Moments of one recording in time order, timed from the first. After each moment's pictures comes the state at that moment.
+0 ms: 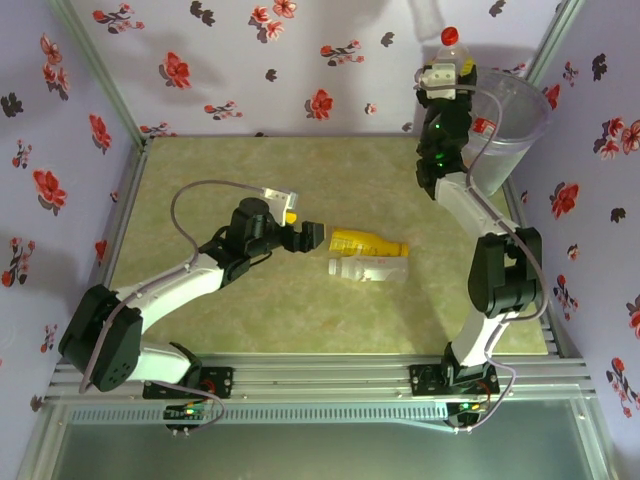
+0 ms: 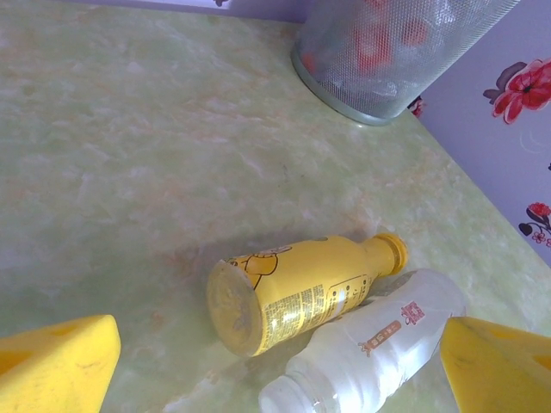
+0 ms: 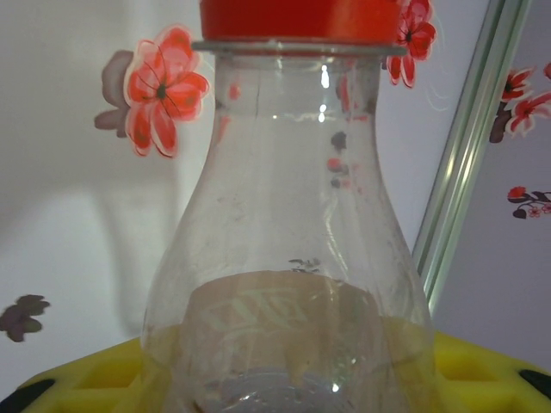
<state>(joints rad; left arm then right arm) -0.68 1.36 0.80 0.15 0.20 -0.39 0.22 1.77 1.45 0.81 0.44 -0.56</state>
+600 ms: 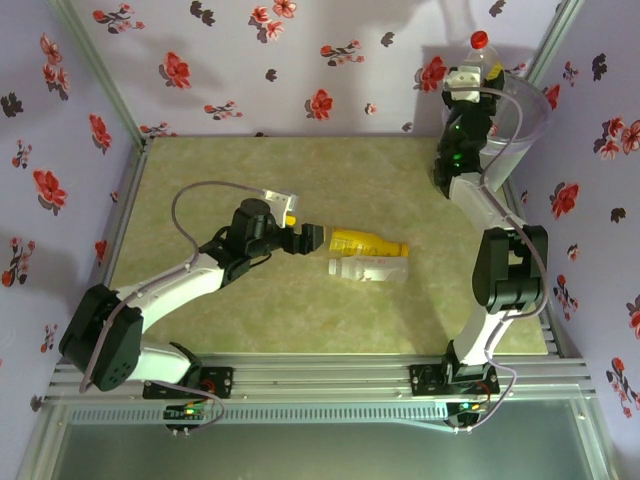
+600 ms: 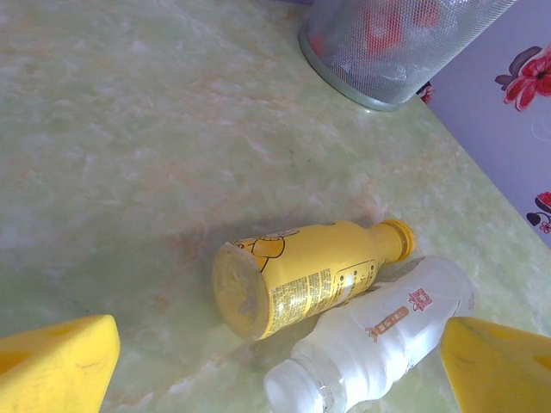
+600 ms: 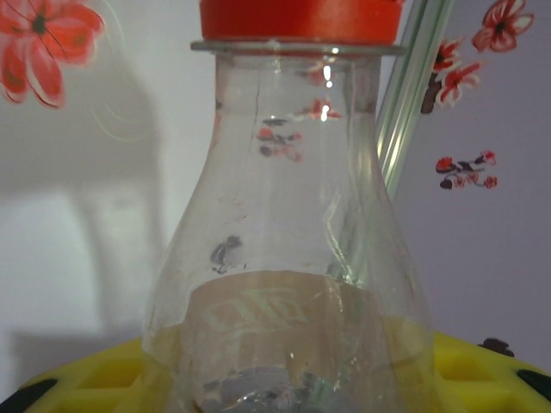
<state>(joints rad) -0.68 1.36 0.80 0.12 0.20 -0.39 0.10 1.78 1.41 0.86 0.45 -0.56</state>
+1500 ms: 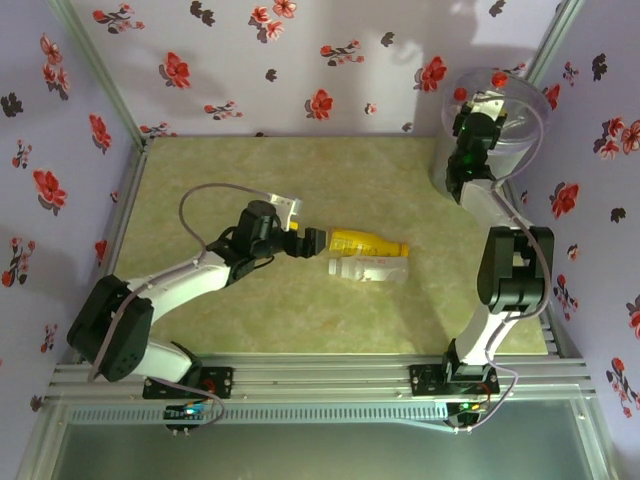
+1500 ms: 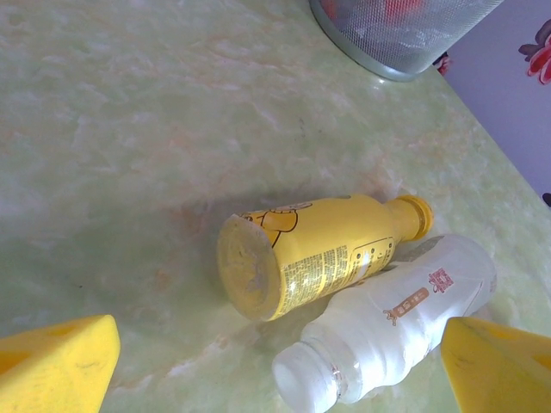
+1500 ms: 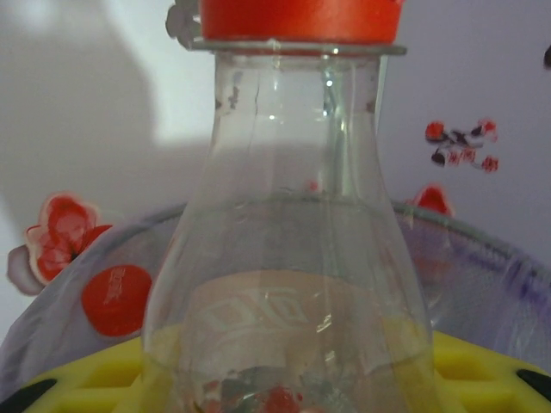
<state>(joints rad) -0.68 1.42 0.80 0.12 0.20 -0.39 0.01 1.76 1.34 0.42 0.47 0.00</state>
